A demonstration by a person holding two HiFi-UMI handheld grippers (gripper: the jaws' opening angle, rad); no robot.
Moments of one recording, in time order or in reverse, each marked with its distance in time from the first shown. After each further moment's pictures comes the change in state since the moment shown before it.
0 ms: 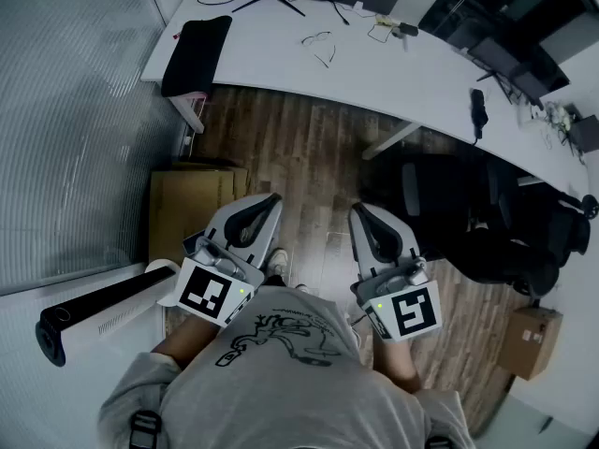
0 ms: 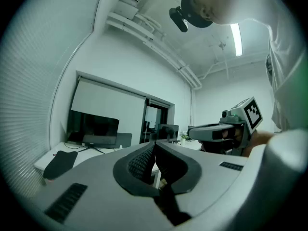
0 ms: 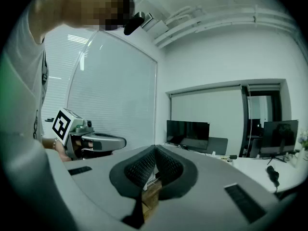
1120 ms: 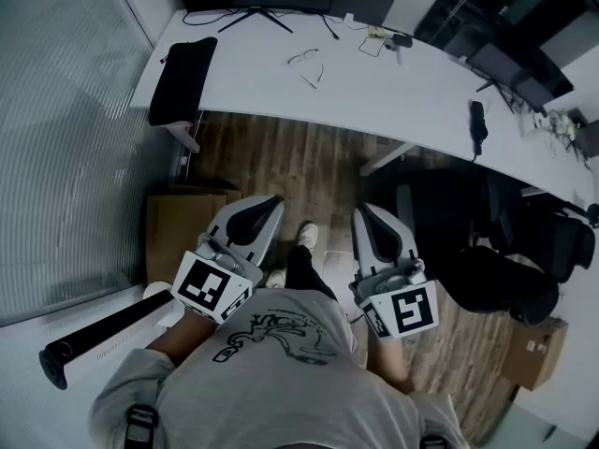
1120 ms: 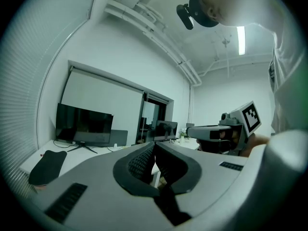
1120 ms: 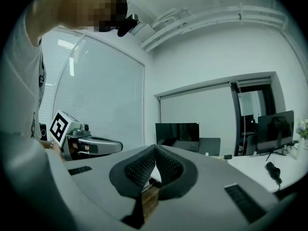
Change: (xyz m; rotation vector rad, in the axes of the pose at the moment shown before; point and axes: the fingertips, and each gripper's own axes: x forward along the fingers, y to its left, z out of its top) left arm 0.117 0.018 0.003 -0.010 0.046 -0.052; right arm 0.040 -0.114 -0.003 0.071 -0.059 -0.061
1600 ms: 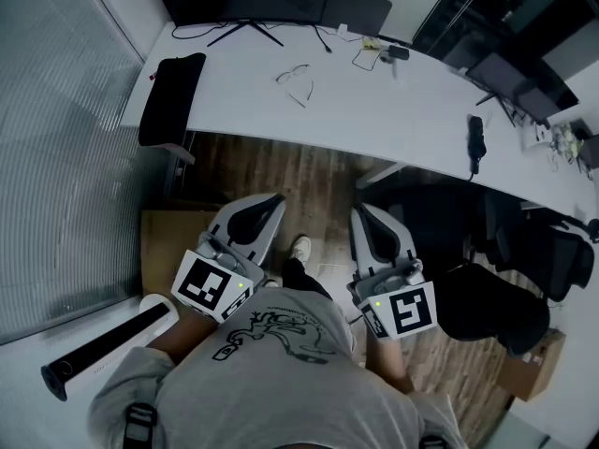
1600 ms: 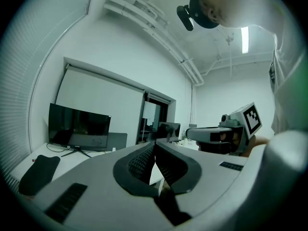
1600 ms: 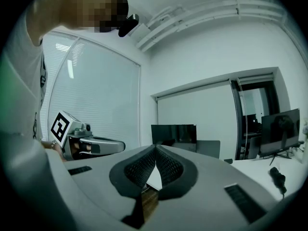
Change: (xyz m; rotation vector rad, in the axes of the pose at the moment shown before) left arm 0.106 0.024 0.030 0.002 -0.005 0.003; right arm 0.051 -0.093 0.020 0.012 -0.006 0.019
